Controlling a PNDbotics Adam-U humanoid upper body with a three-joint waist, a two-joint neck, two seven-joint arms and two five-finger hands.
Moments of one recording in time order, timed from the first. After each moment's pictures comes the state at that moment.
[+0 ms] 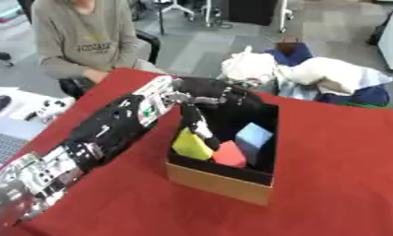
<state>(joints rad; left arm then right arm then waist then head) -0.62 0.84 -0.14 -1.27 -0.60 -0.72 -0.39 -0.88 -0.46 -0.24 -1.10 -0.23 -0.53 0.63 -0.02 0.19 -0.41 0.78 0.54</state>
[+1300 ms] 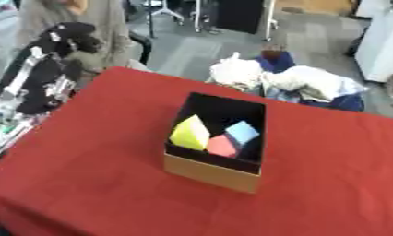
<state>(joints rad) 0.35 0.68 0.45 -1.98 0.00 -0.47 0.23 -0.48 -0.75 -0.43 -0.94 -0.11 -0.74 0.32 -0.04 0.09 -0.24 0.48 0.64</state>
